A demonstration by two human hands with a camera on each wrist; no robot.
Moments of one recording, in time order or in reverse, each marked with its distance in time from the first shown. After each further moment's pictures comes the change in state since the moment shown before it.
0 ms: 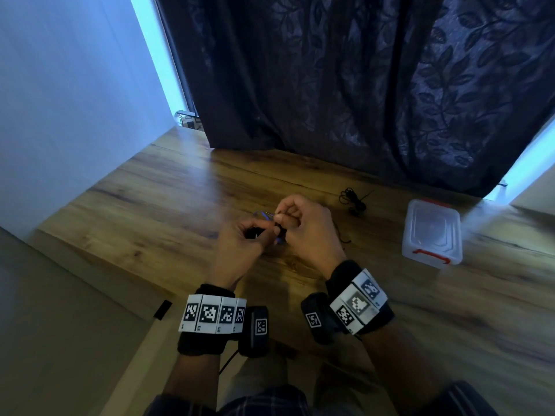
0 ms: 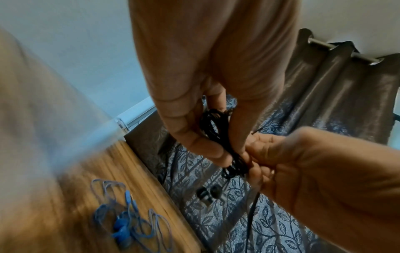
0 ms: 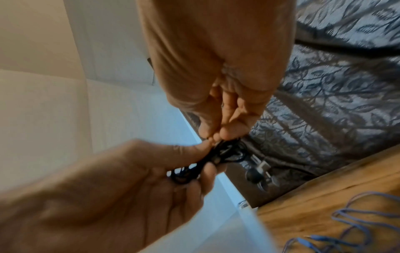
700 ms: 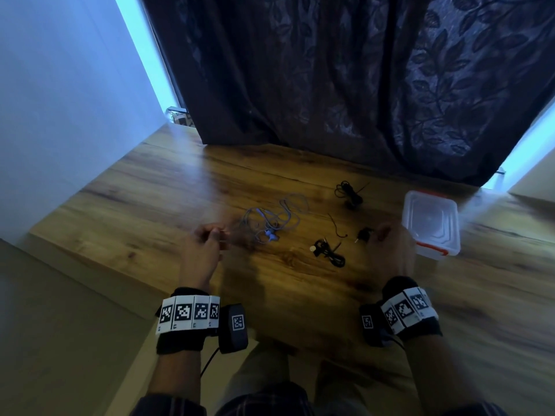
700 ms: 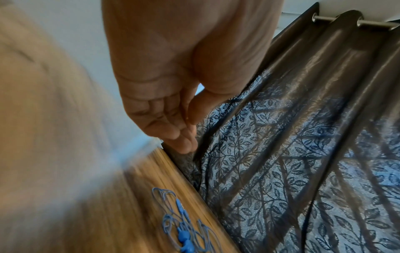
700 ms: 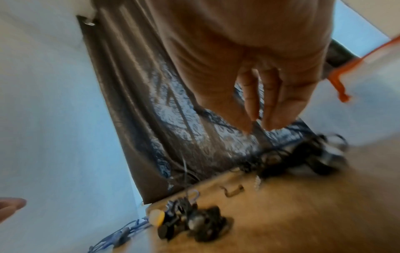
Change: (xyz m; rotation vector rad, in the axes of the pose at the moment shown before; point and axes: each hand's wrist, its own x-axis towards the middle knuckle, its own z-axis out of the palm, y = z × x) left_hand 0.014 -0.045 -0.034 0.018 0.296 -0.300; right_hand -0.025 0.133 -0.085 -0.484 0.476 0.442
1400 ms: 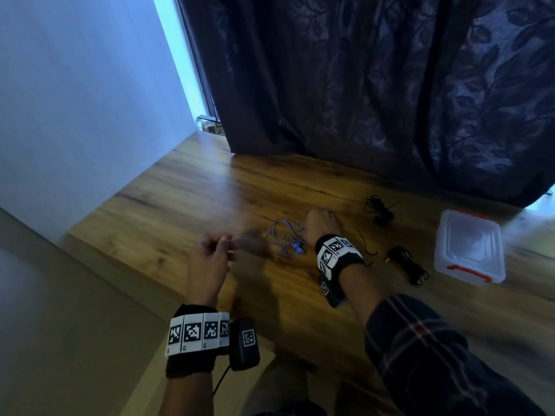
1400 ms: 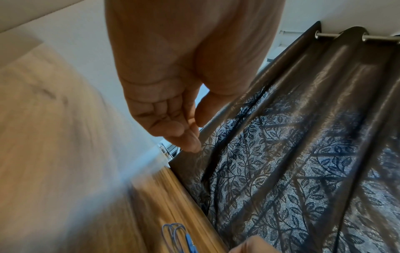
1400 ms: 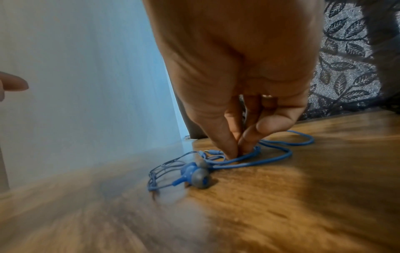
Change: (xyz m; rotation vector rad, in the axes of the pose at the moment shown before) left_hand 0.003 0.004 -0.037 -0.022 0.072 0.011; right_hand 0.019 -0.144 0.127 -0.370 -0.522 -0.339
